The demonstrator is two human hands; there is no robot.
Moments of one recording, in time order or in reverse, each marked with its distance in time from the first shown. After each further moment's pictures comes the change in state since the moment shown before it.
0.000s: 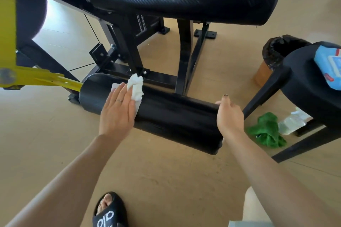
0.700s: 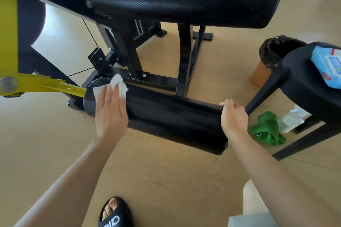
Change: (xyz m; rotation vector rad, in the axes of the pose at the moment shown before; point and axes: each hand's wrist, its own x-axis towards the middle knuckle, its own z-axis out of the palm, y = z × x) left_hand 0.009 -0.021 -0.005 -0.099 0.068 -0.195; right_hand -0.010 -0.008 0.002 0.044 0.084 0.059
